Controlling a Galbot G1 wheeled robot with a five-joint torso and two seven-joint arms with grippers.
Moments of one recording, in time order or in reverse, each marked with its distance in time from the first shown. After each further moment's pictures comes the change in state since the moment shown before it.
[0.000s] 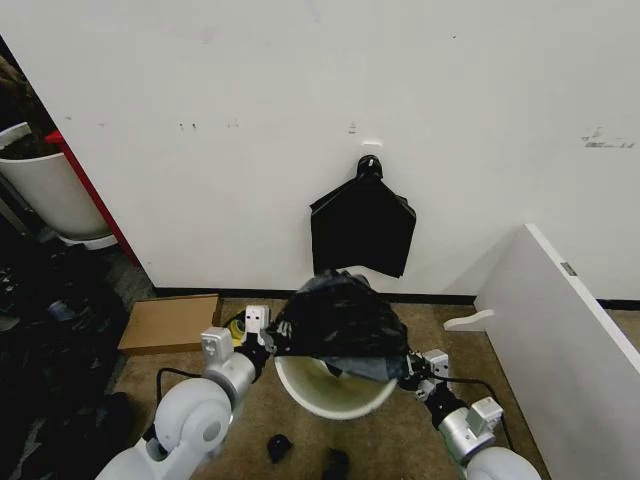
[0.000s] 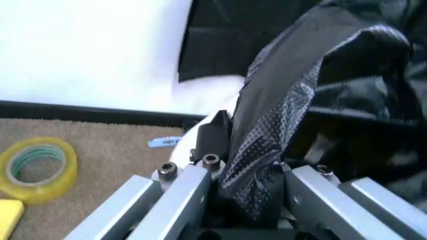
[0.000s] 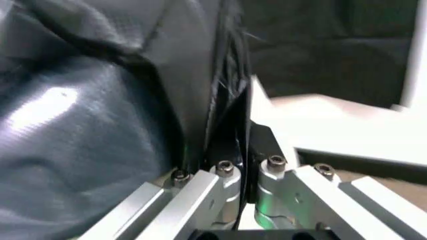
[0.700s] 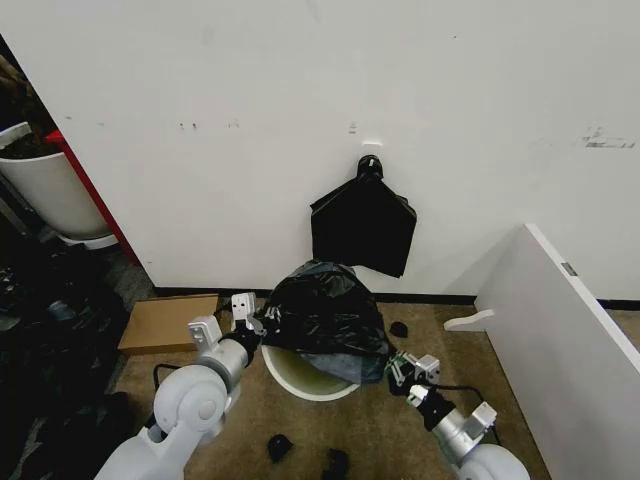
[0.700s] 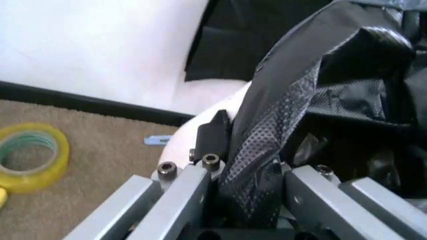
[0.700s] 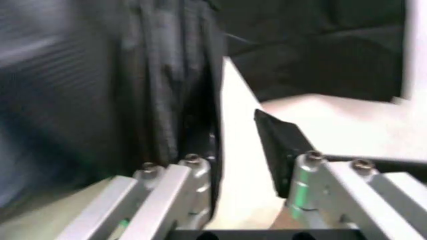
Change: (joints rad) left arm -0.020 -0.045 -0.033 0.051 -0.074 -0.002 -0.006; right arm 0.084 0.042 -0.009 -0.136 0.080 0.059 -0.003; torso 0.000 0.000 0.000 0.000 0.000
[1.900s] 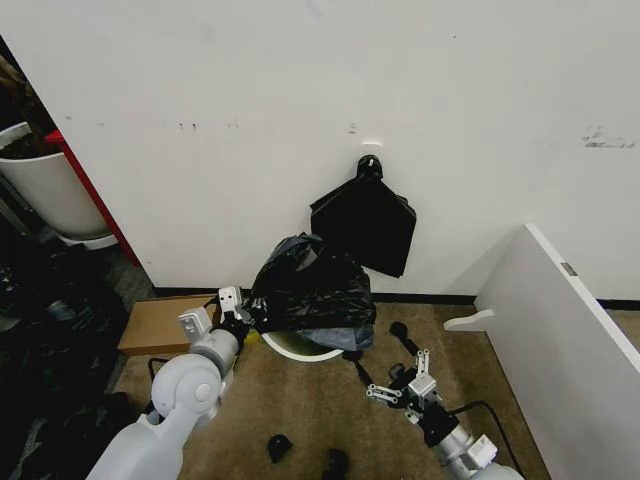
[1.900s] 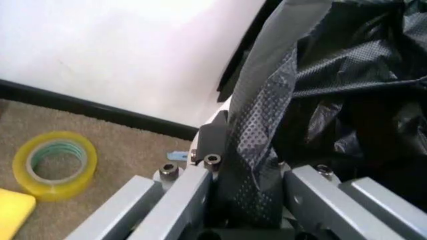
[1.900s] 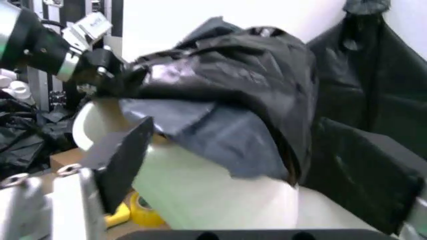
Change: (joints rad) left arm -0.035 -0.022 -0.054 0.076 -0.023 -0.042 -0.024; right arm -0.078 0.019 0.009 0.081 -0.484 0.273 0.020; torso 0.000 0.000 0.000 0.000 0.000
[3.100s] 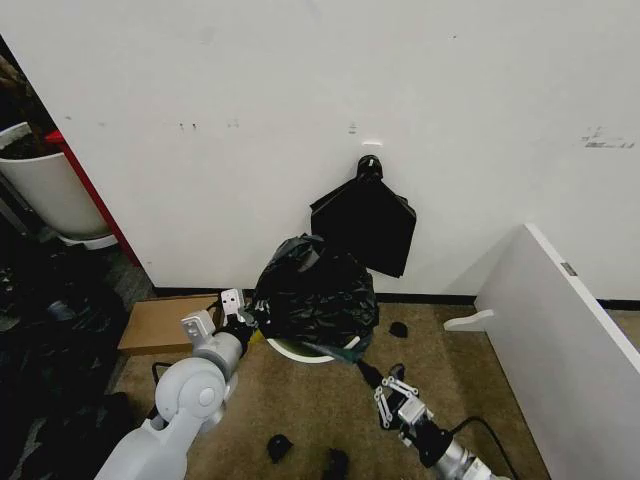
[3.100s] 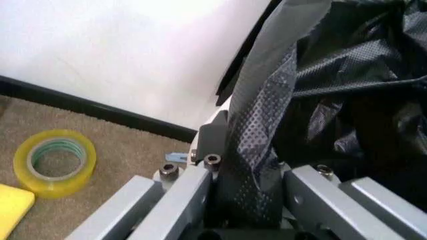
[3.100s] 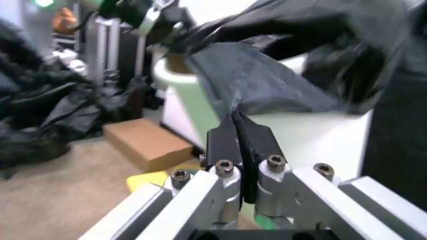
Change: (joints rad) left arm 0.015 -0.014 -0.022 -0.031 -0.020 0.004 -0.027; right arm -0.044 0.011 0.021 -0.086 -0.040 0.100 -0.199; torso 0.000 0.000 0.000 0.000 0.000
